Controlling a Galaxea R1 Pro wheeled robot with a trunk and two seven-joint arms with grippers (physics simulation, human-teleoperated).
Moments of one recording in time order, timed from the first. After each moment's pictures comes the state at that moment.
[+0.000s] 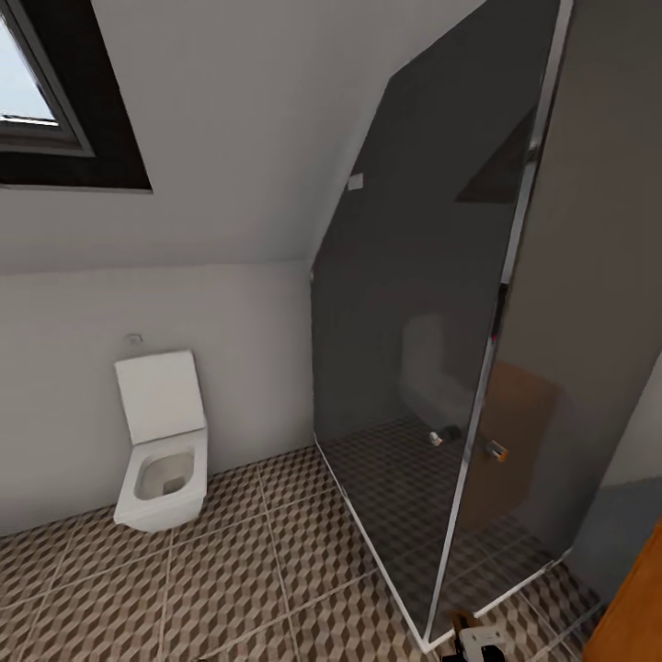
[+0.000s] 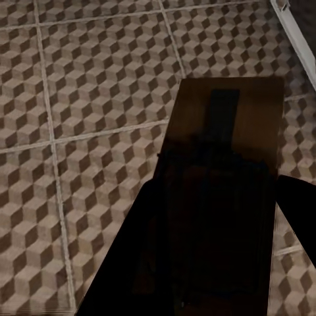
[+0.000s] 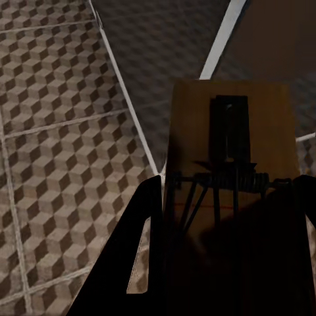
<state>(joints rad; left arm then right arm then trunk) -0.35 0.09 0.27 0.08 -0.04 -0.50 -0.12 -0.46 -0.01 0.37 0.07 -0.24 -0.49 -0.08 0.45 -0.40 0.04</state>
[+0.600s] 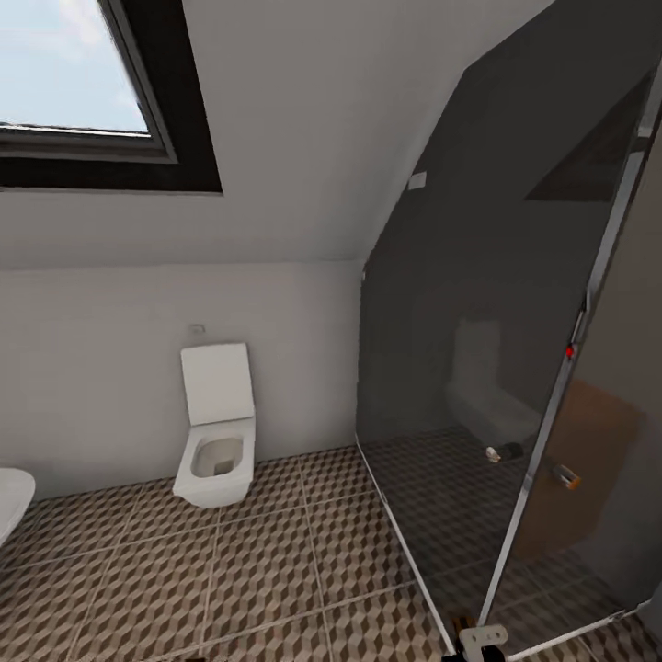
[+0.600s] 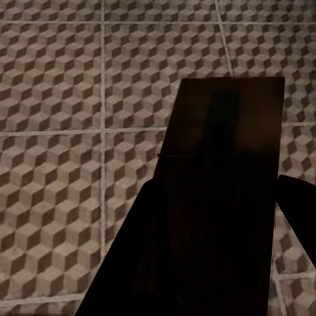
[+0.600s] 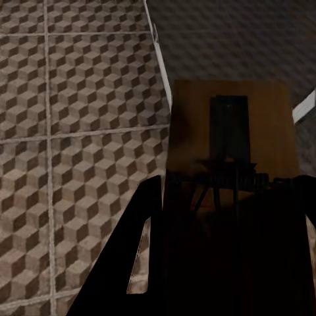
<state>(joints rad) -0.34 0.10 0.27 0.08 -0.04 -0.54 -0.12 -0.46 -0.01 0.37 0.07 -0.24 -0.49 -0.08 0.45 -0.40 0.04</state>
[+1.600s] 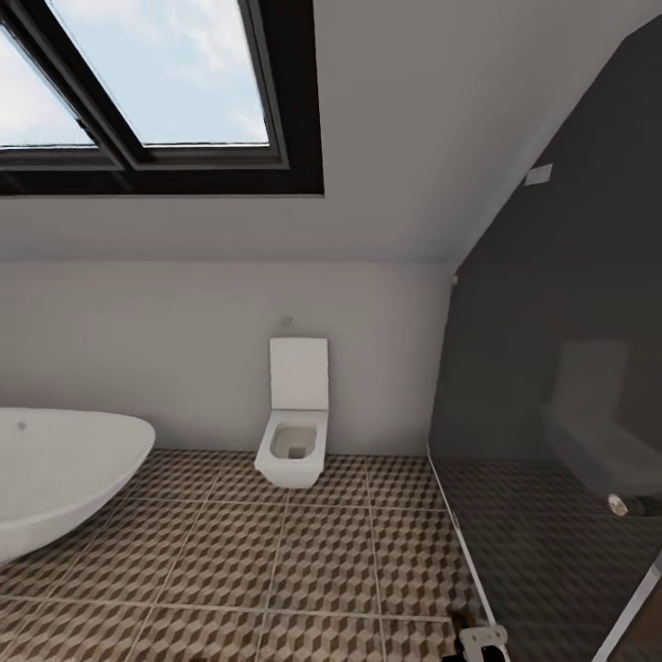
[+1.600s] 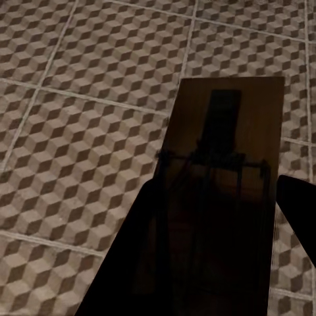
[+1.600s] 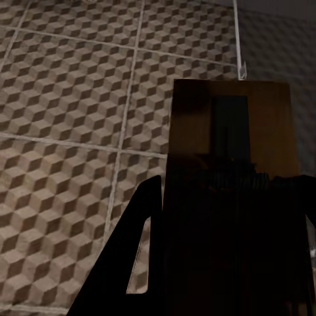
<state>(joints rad) -0.33 0.10 0.27 0.08 -0.04 -0.55 -0.12 -0.46 -0.01 0.37 0.07 -0.24 -0.49 -0.08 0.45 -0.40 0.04</state>
